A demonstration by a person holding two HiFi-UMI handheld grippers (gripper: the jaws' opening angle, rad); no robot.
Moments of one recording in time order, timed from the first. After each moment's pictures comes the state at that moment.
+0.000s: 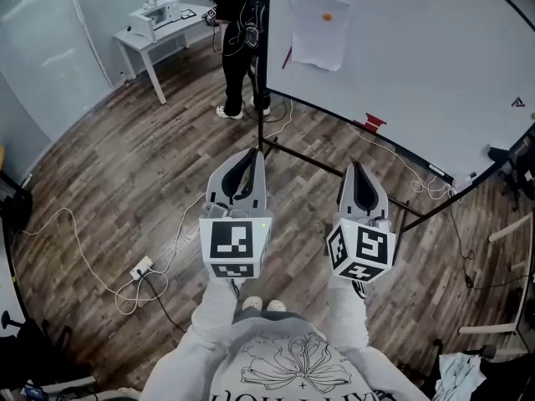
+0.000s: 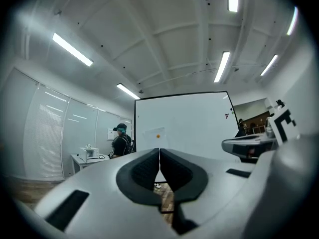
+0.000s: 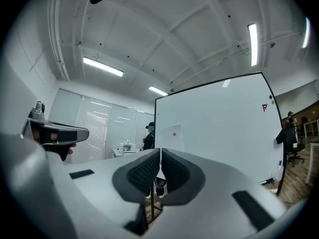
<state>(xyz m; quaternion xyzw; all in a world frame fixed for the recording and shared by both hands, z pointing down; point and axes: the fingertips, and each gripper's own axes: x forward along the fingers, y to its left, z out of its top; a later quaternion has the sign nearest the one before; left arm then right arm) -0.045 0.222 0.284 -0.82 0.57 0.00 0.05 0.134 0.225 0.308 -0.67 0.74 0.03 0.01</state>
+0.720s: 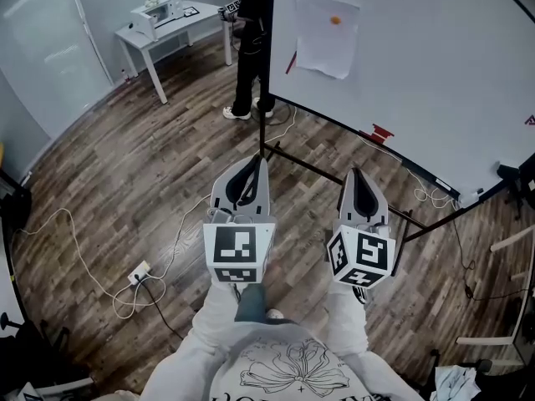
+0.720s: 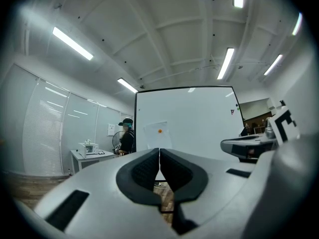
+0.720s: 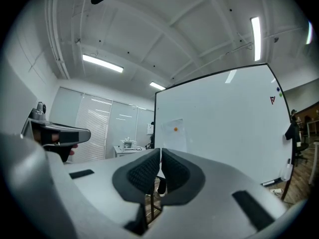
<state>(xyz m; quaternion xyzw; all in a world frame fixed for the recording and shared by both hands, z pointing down) -0.040 0.152 0.307 -0.82 0.57 -0.01 0.03 0.134 0.154 0.328 -0.66 0.75 0.02 0.00</state>
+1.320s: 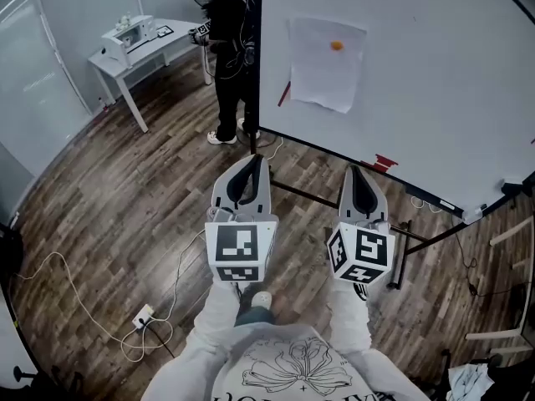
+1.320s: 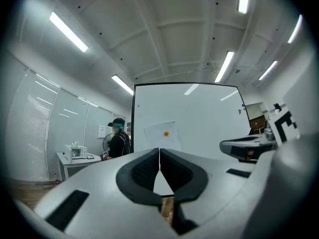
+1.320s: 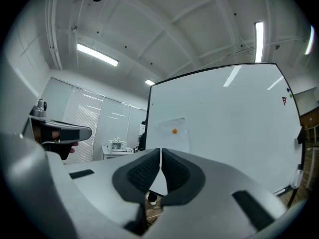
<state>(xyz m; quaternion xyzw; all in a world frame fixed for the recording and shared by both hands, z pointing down) -0.063 -0.038 0.293 -0.85 0.53 0.00 0.04 0.108 -0.021 0.313 -0.70 0.71 0.04 -0.01</state>
